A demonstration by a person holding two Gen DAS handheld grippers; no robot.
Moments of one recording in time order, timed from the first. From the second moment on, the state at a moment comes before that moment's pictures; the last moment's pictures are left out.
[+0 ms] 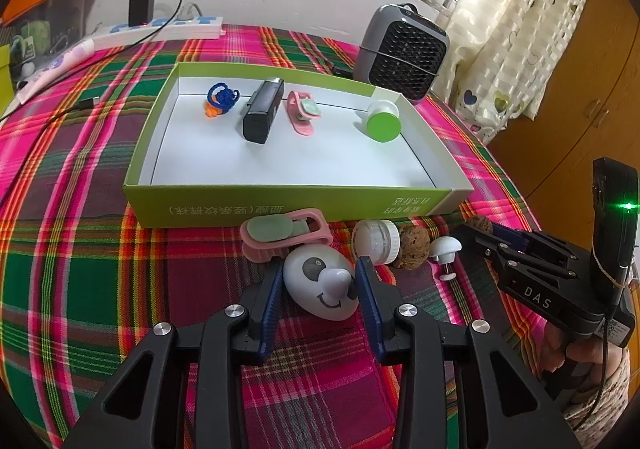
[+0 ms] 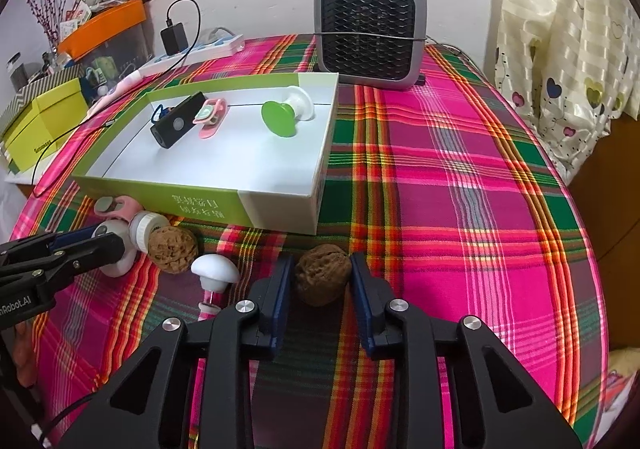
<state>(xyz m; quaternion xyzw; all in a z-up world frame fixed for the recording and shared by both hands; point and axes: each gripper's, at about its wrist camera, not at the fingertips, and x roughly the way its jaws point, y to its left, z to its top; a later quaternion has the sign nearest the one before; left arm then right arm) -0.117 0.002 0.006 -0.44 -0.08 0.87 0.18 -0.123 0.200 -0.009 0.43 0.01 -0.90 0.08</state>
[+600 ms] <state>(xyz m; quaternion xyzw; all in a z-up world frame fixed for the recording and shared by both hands) -0.117 0.000 0.009 -0.44 -0.08 0.88 0.18 -0.122 0.199 -0.010 0.43 0.02 -0.90 0.08</state>
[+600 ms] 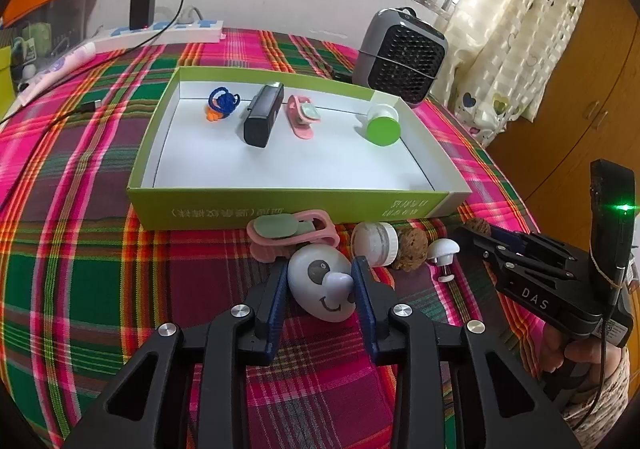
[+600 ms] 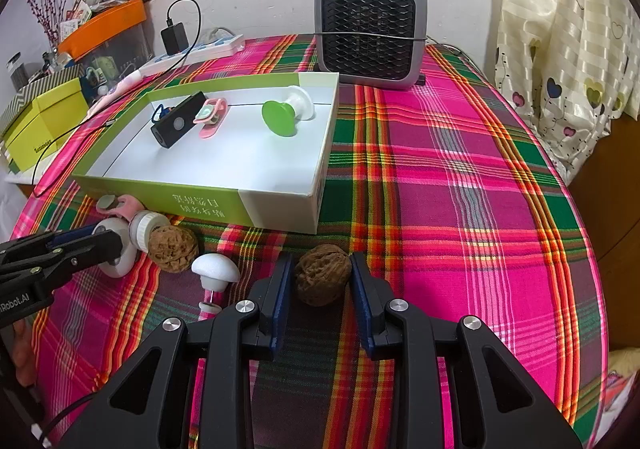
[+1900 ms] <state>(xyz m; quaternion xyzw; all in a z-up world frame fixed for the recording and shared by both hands) -0.105 -0.001 0.027 -0.41 -0.08 0.89 0.18 -0.111 0.192 0.006 0.41 0.02 -0.91 0.10</state>
